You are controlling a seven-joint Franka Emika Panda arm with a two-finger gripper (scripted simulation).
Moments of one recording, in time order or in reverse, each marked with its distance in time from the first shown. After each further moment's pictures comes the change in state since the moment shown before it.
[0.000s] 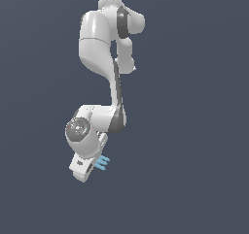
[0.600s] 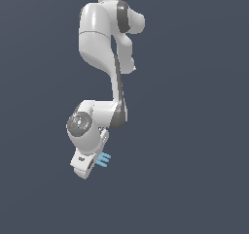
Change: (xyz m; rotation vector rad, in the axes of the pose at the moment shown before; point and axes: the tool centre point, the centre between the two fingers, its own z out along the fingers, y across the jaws) arm 0.003 -0.011 -0.014 0.001 0.000 0.000
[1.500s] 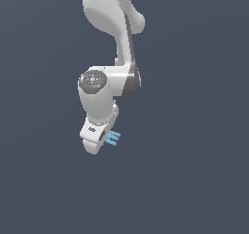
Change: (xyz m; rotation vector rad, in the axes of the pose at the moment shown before) arm 0.022 -0.070 -0.100 -0.001 -0.003 0.000
